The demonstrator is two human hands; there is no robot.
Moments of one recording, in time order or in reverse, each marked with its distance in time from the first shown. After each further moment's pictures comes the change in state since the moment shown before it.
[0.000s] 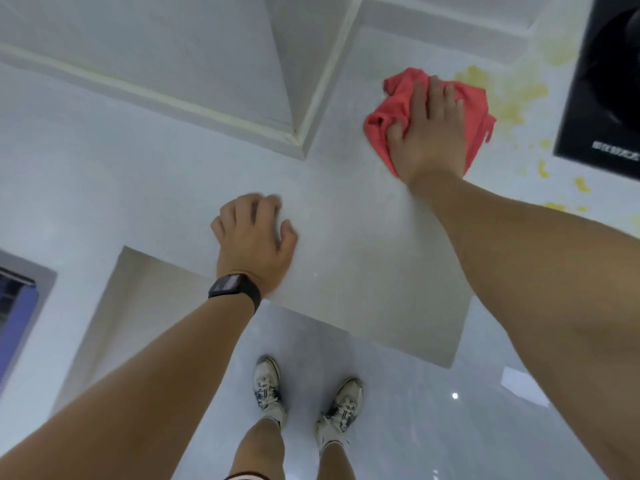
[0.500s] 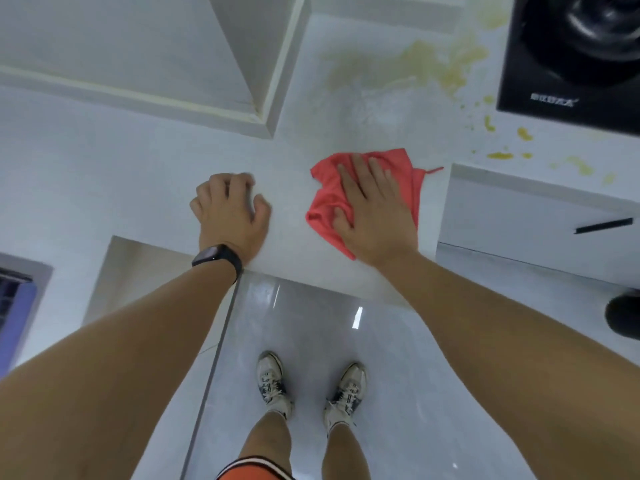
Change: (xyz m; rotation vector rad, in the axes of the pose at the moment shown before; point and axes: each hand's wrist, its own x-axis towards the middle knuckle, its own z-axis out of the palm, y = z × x) left_hand -0.004 0.007 -0.004 -0.062 0.018 -0.007; right_hand -0.180 -0.002 0.002 0.120 -0.012 -0.239
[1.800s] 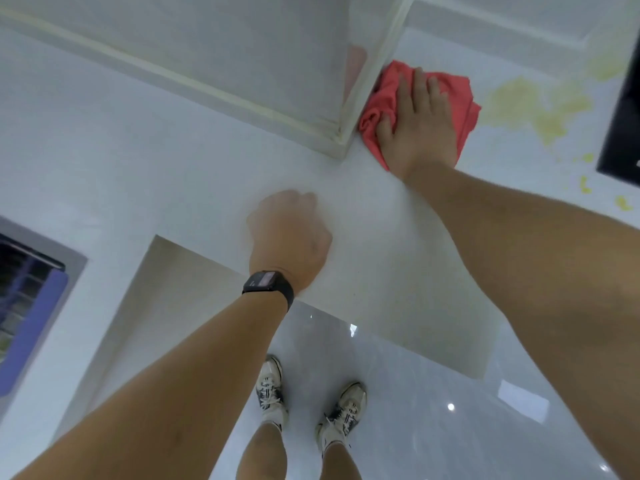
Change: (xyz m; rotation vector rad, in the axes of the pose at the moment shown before) left_hand 0.004 -0.009 0.004 0.061 -0.010 0.030; right_hand 0.206 -0.012 0.018 -0.110 -0.037 0.091
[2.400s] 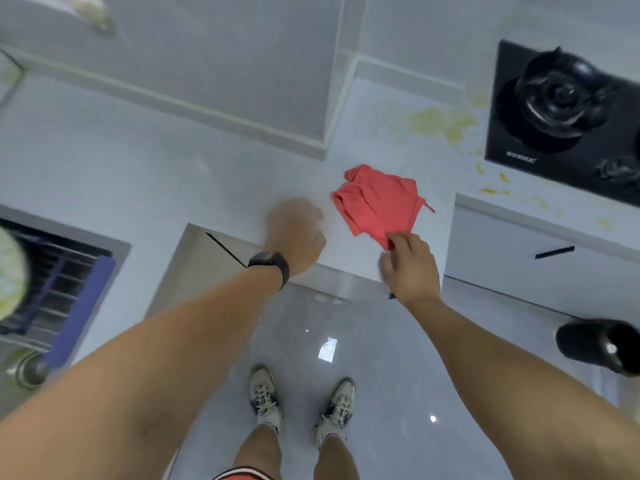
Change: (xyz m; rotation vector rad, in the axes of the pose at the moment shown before) left_hand -0.044 -0.006 -0.052 -0.087 -0.228 0.229; right_hand -0.295 -0.007 -0.024 0.185 0.099 0.169
